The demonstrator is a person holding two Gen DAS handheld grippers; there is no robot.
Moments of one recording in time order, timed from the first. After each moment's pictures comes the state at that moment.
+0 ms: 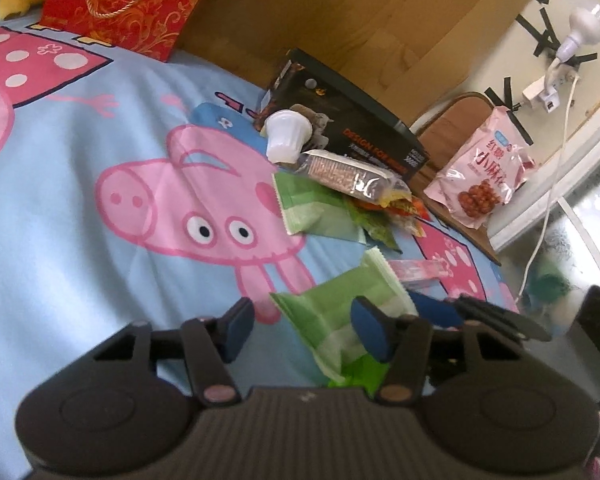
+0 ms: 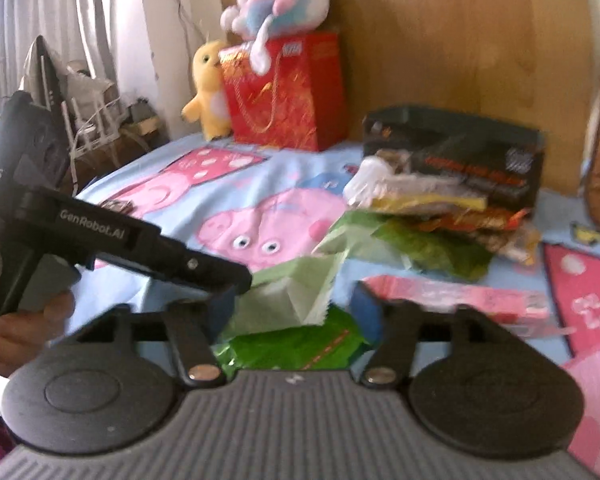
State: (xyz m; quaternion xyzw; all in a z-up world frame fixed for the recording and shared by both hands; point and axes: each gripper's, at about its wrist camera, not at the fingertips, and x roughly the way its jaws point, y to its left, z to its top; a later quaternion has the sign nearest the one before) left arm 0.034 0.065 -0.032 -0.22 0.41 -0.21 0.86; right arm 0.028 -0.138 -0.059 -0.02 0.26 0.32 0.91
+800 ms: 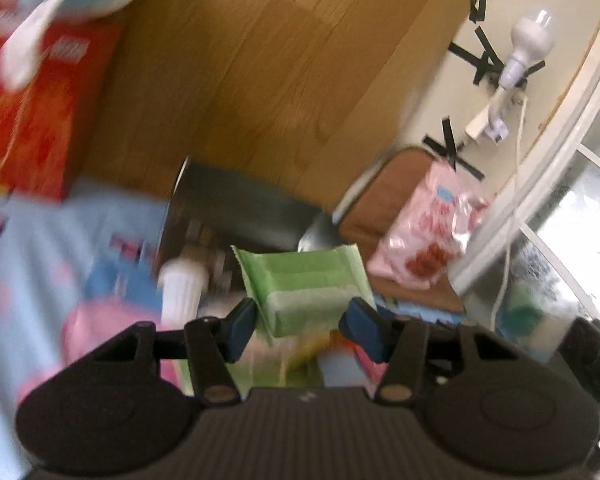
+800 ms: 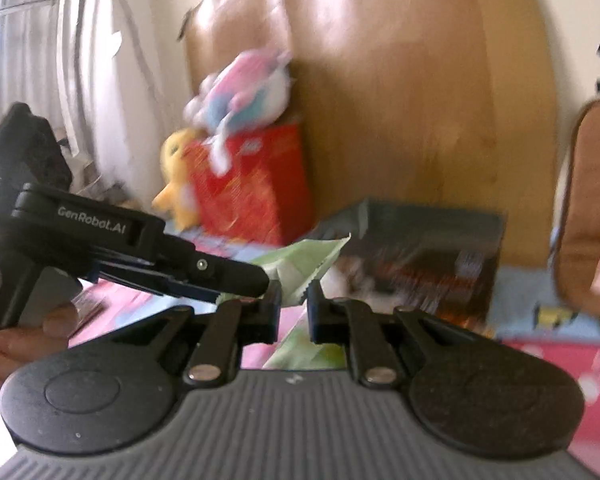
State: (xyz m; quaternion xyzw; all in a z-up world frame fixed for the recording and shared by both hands) left arm 0.119 0.009 0.063 -0.17 0.33 -0.27 0.89; right arm 0.055 -0.173 -0.001 0.02 0.13 0.26 0.96
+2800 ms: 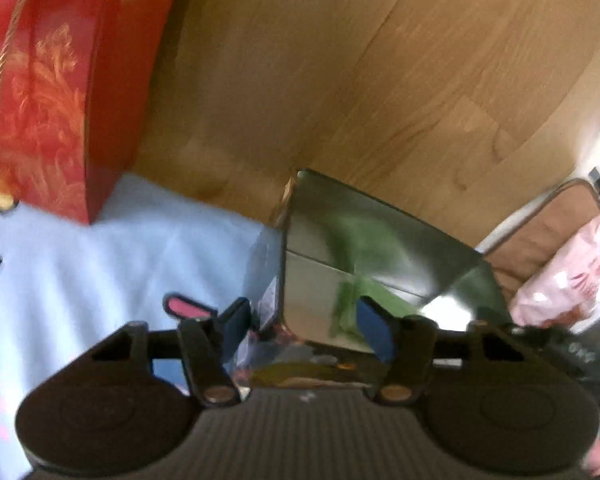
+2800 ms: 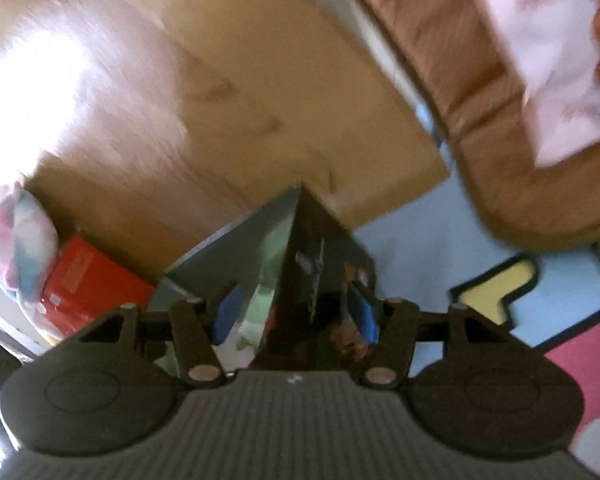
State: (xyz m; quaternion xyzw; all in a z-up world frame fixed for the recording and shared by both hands) left arm 0.246 0.011 -0.004 -0.18 0.41 -0.13 0.89; right arm 0.207 -0.285 -0.040 0.34 0.28 0.11 0.89
